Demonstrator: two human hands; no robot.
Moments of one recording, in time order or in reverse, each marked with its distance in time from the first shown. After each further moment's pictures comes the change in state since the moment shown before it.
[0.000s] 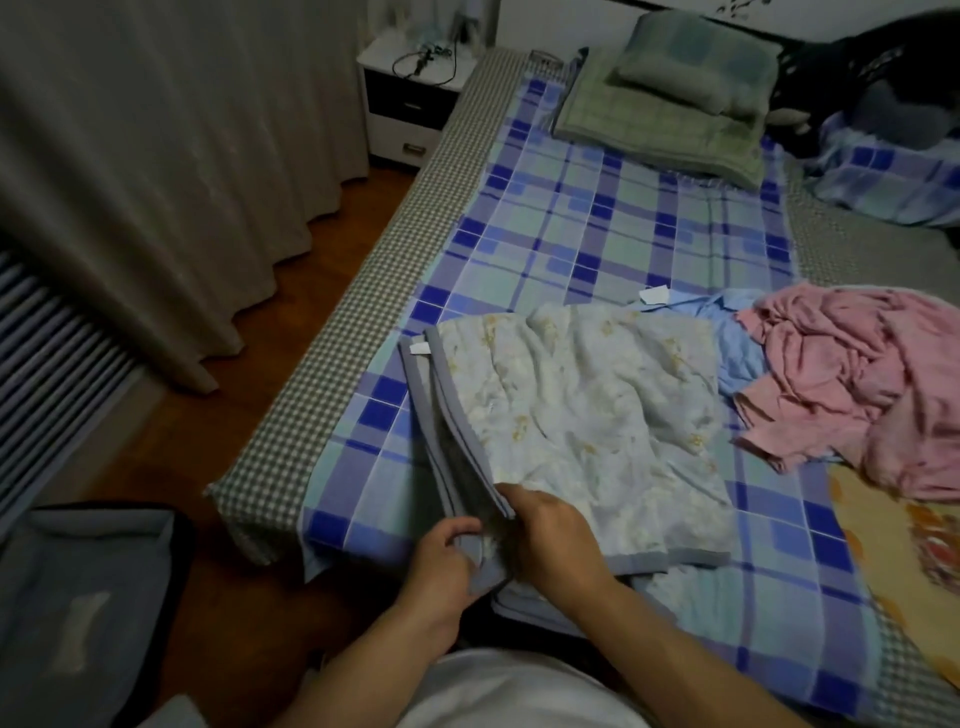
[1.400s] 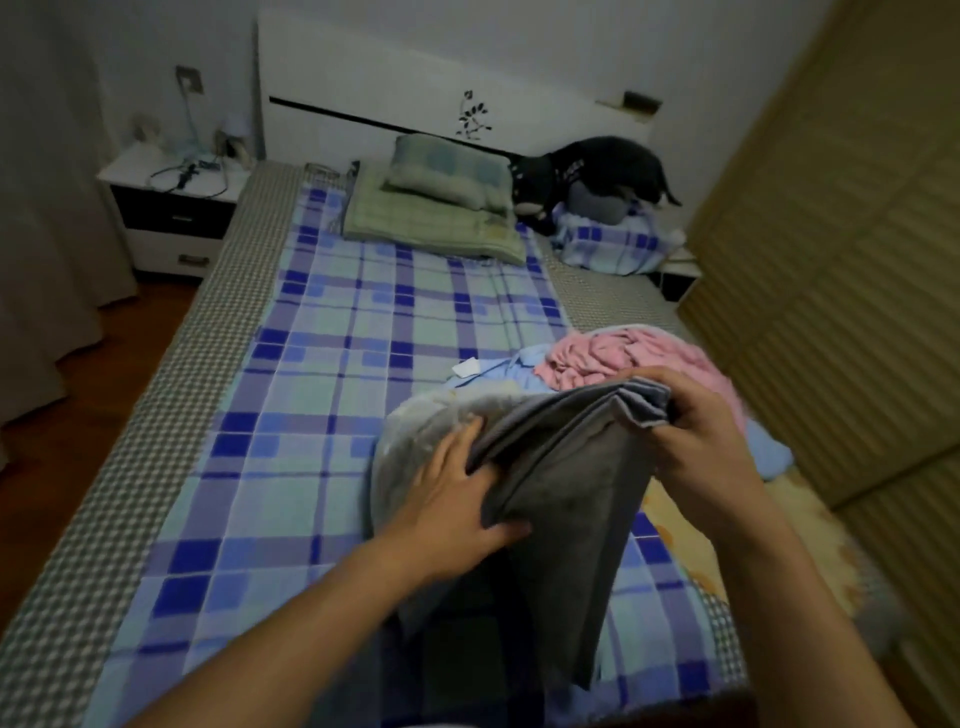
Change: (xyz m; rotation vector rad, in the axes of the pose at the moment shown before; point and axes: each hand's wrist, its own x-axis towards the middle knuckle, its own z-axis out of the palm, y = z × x) left_hand 0.019 0.131 0.173 1.327 -0.530 1.240; right_hand -0.055 0.023 -0.317 0.554 0.716 0.030
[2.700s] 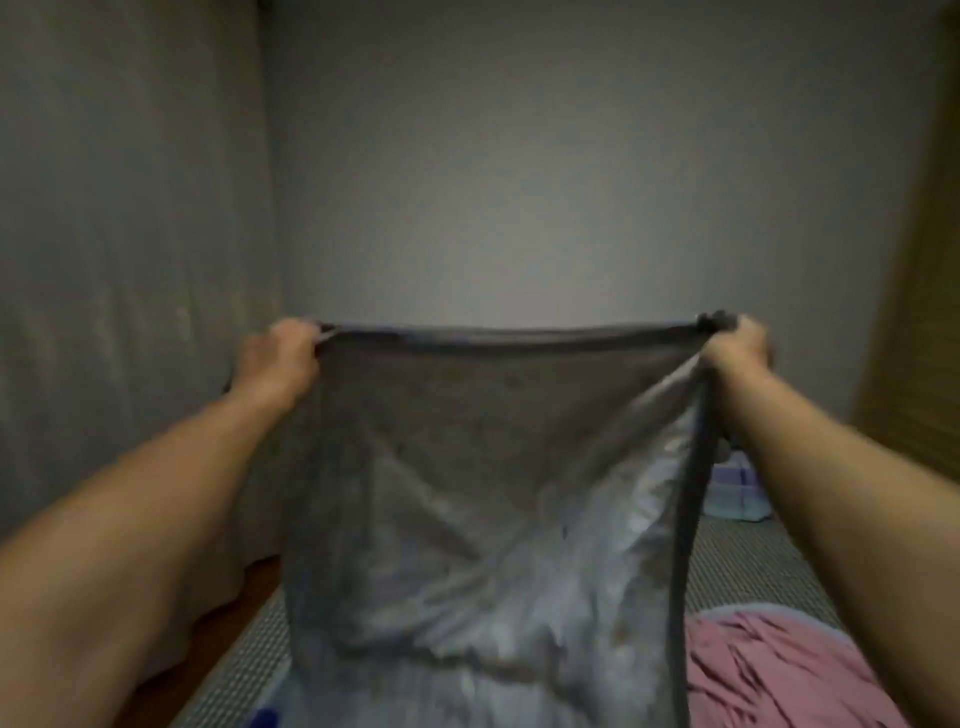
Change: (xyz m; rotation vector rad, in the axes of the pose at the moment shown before) left_hand 0.211 0.078 -0.395 0.820 0.913 -0.456; right_hand 0.411 0.010 -0.256 0.006 0.507 0.192
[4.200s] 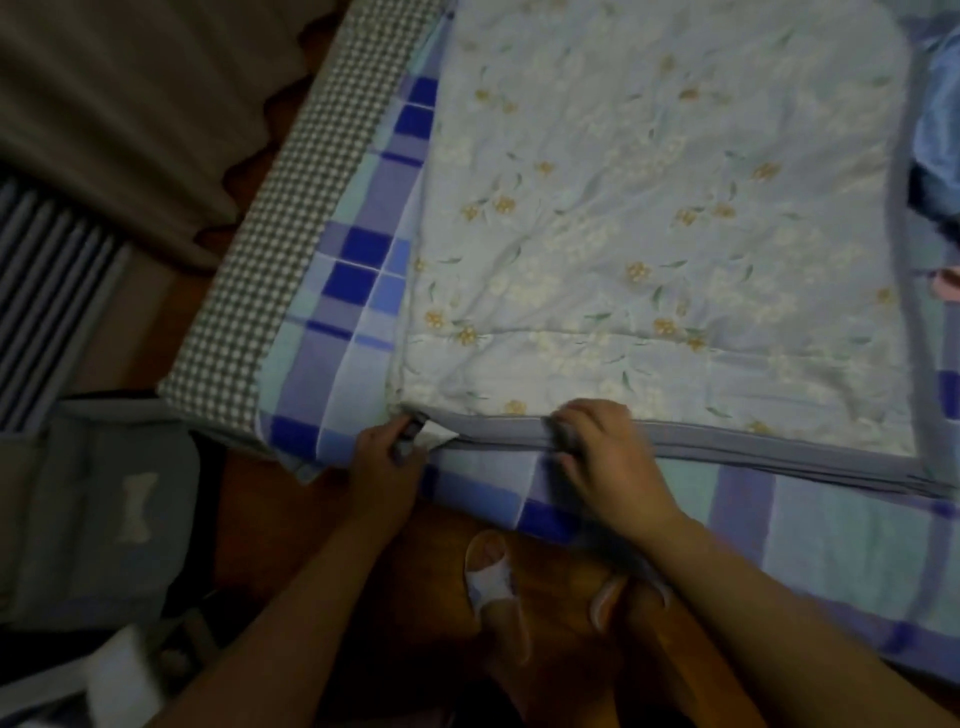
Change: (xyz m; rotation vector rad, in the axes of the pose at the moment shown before) left_hand -0.770 -0.218 0.259 -0.497 -0.944 -0.773; right_hand -0.690 0.516 0.192 -0.557 -1.219 -0.365
